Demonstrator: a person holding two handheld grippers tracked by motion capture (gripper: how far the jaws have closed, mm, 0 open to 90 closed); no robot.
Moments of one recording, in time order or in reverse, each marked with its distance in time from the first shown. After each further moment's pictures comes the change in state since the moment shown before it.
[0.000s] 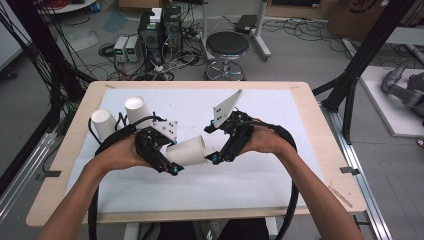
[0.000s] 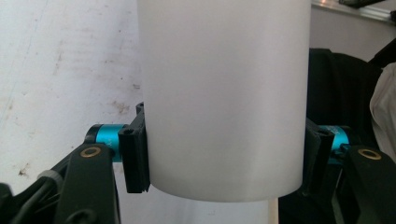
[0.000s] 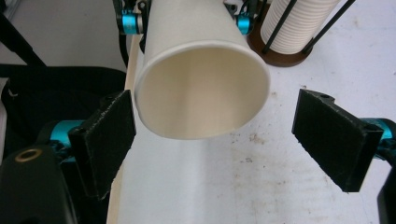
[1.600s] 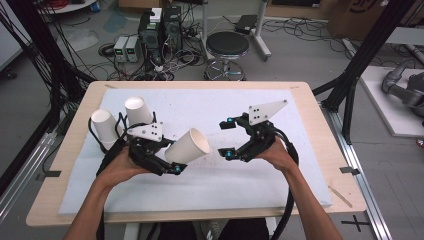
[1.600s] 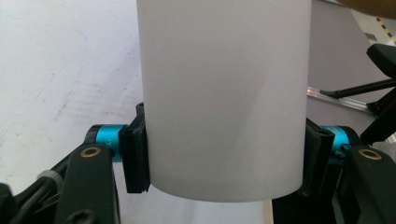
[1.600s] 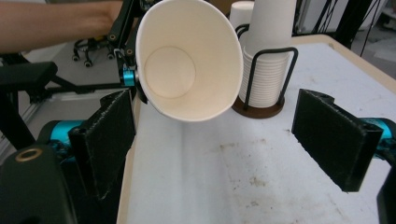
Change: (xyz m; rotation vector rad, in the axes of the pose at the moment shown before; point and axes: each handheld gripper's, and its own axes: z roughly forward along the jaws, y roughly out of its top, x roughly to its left) left arm -0.005 -0.035 0.007 -0.382 0.003 -0.077; right arm 0.006 -0.067 -0.015 -0.462 -0.050 0.141
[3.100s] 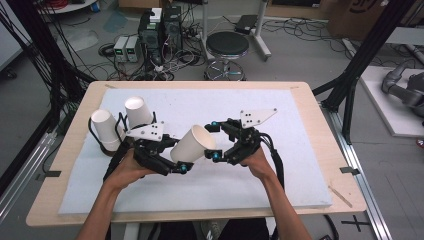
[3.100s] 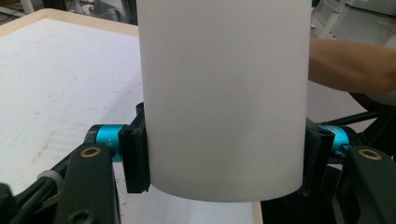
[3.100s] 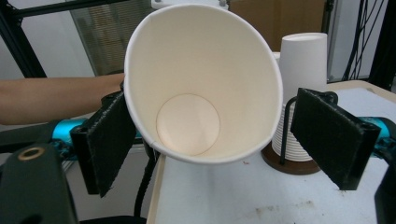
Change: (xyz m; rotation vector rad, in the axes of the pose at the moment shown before) left arm -0.003 0.001 0.011 -0.137 -0.047 0.007; right arm 0.000 -0.015 0.039 -0.245 0.130 0.070
